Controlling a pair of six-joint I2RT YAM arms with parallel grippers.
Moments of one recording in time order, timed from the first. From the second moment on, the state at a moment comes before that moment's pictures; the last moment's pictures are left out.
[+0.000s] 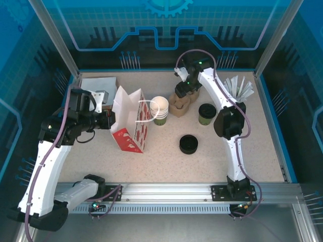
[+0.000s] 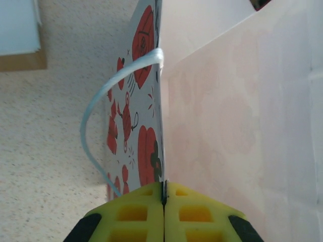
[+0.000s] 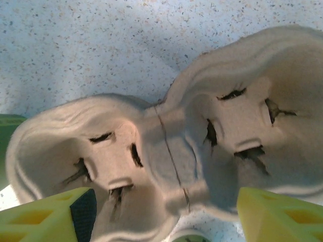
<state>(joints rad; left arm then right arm) -0.22 0.99 1.40 -1.22 0.22 -0.30 0.36 2.33 2.41 -1.32 -0.05 -0.23</state>
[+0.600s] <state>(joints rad) -0.22 0.95 1.32 -1.20 0.26 -0.38 0.37 2.45 2.46 -1.34 -0.05 -0.26</state>
